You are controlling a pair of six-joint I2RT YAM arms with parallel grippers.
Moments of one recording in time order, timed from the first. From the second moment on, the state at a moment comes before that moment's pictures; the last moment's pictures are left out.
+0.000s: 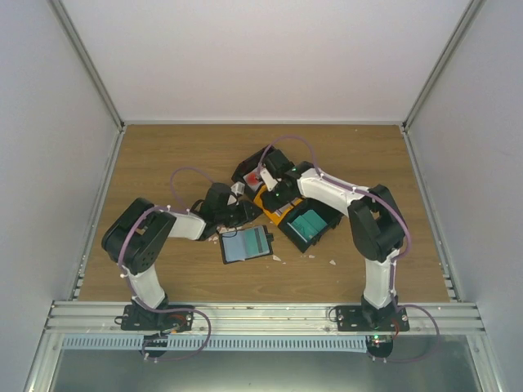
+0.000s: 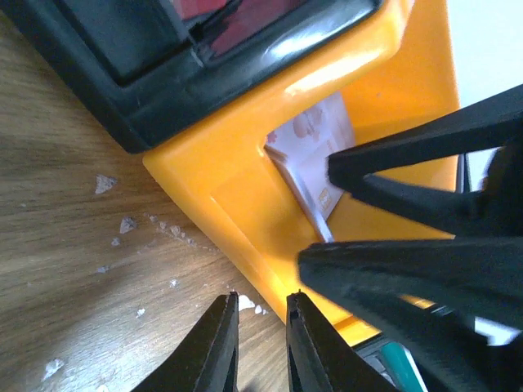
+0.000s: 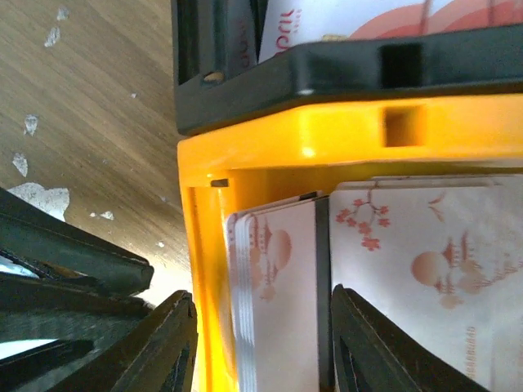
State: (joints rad) left arm -0.52 1.78 0.69 0.47 0.47 -0.88; right arm 0.64 1.95 1.45 -0.70 -0.10 0.02
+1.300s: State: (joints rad) left arm -0.52 1.72 0.66 0.43 0.39 -0.88; right arm 0.69 1.97 1.45 -0.71 -0.10 0.08
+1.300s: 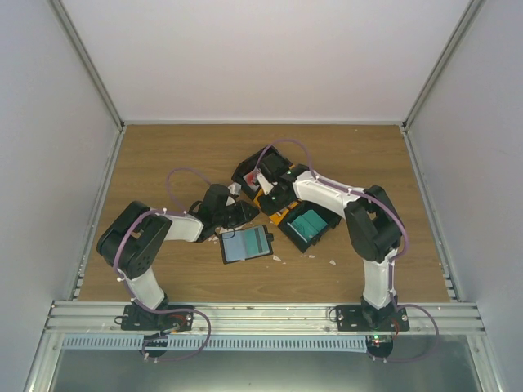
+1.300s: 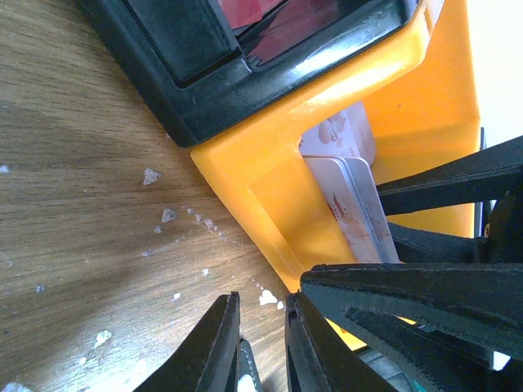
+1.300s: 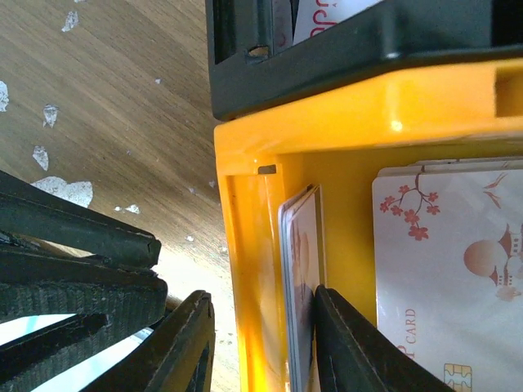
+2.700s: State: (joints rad) left arm -0.52 1.72 0.66 0.43 0.40 -0.88; right arm 0.68 1.90 1.42 -0.70 -0.09 0.11
